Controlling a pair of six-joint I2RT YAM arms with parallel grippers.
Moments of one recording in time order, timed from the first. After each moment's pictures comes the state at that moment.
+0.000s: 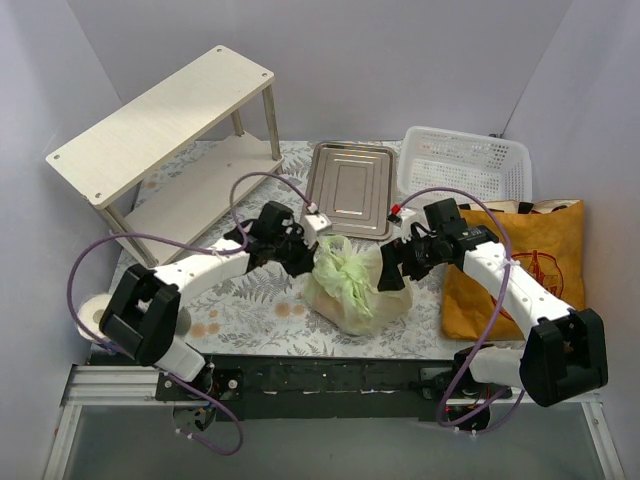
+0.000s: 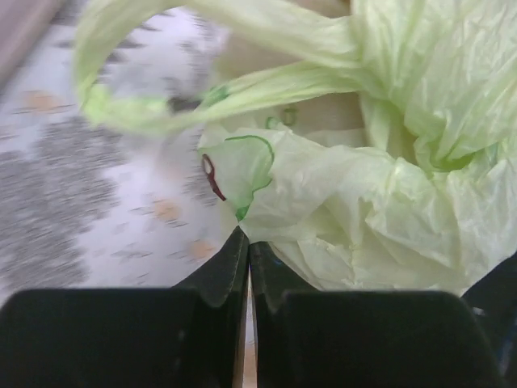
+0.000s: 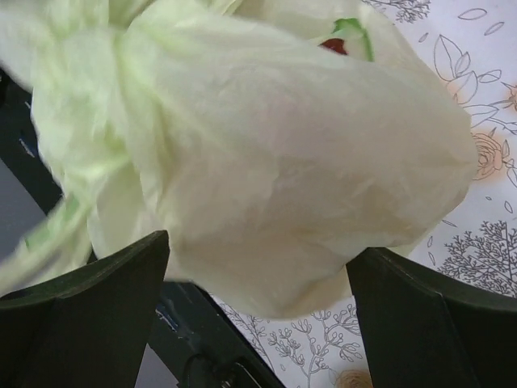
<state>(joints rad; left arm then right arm) -0.66 1.54 0.92 -0.25 0.49 0.19 0.35 1.27 0.89 -0.71 -0.59 -0.13</state>
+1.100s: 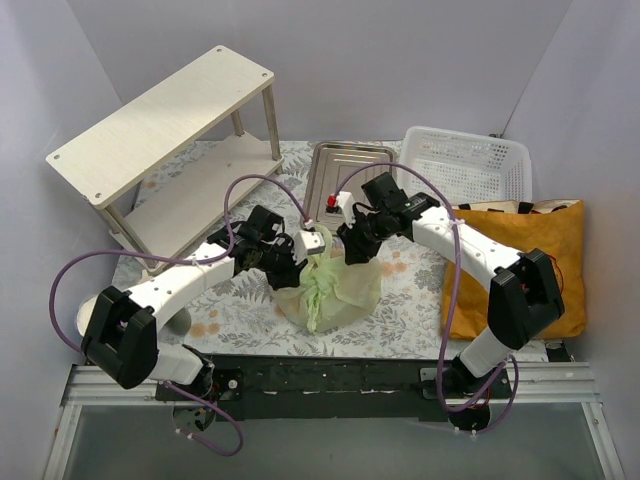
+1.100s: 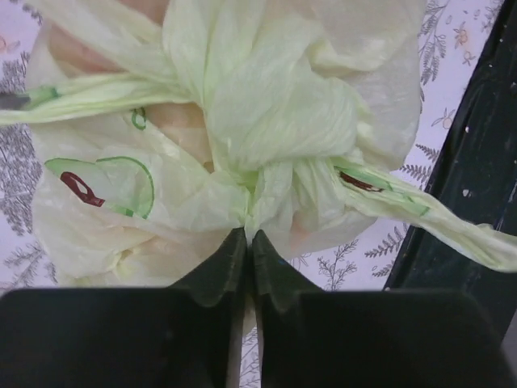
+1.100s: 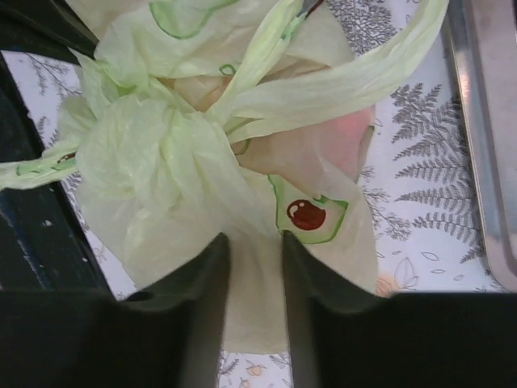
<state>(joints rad) -0.60 1.37 0.96 -0.60 0.52 0.47 0.63 1.60 1.25 -0.69 -0.51 -0.35</state>
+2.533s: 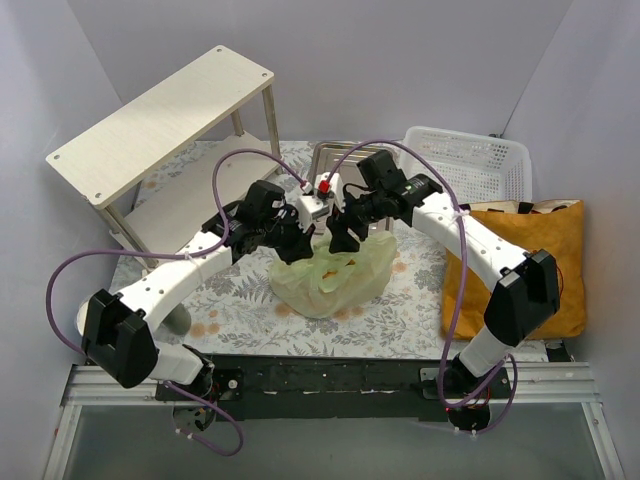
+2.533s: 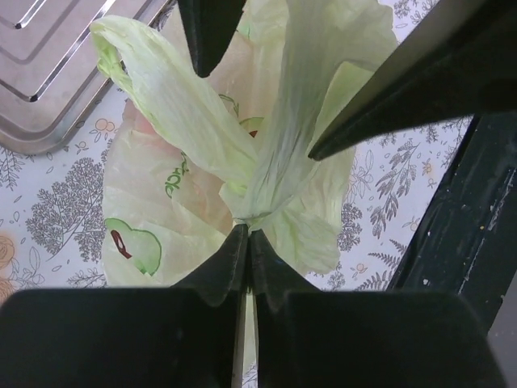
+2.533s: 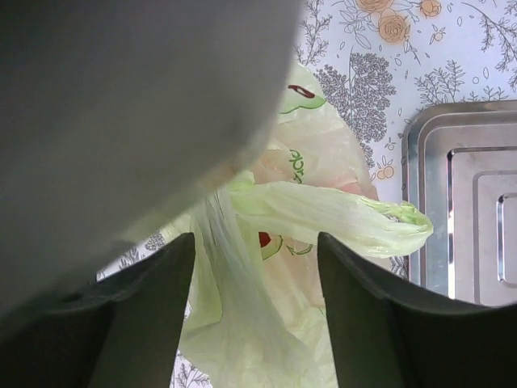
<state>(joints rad) -0.60 1.37 1.13 -0.52 0.47 0.22 0.65 1.63 1.48 -0.76 -0.67 -0.52</state>
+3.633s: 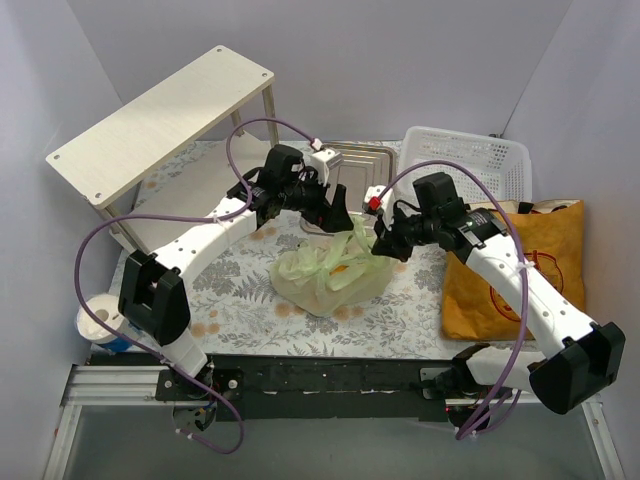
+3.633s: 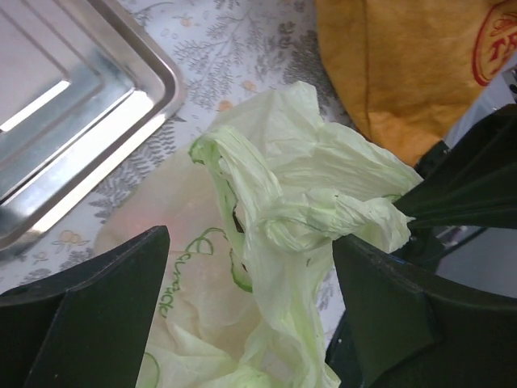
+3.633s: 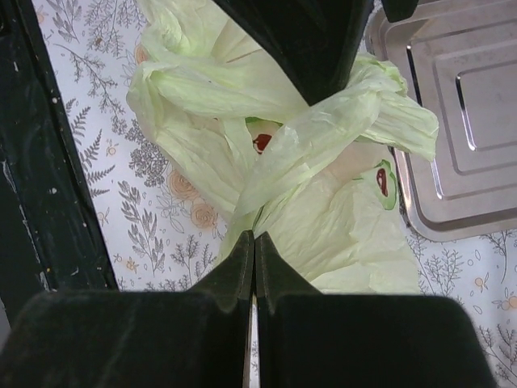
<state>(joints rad) -0.59 1.64 1.43 -0.38 0.56 -0.13 0.52 1.22 1.17 -0.76 -0.59 -0.49</state>
